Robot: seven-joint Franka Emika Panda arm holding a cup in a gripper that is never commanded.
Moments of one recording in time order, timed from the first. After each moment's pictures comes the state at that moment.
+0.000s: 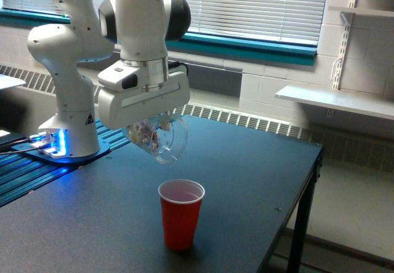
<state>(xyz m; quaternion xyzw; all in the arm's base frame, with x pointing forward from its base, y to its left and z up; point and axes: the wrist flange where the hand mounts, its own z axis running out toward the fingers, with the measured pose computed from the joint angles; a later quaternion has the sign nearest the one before) 0.425 -0.255 0.332 -0.84 0.53 0.02 0.06</state>
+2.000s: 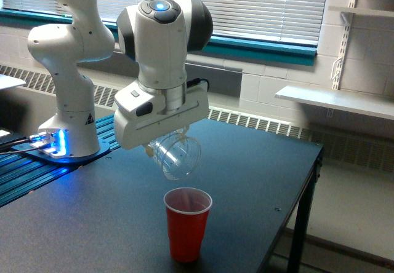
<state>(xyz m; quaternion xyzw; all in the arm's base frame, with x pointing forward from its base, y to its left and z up) 0.468 -0.258 0.301 -0.80 0.58 0.12 0.09</state>
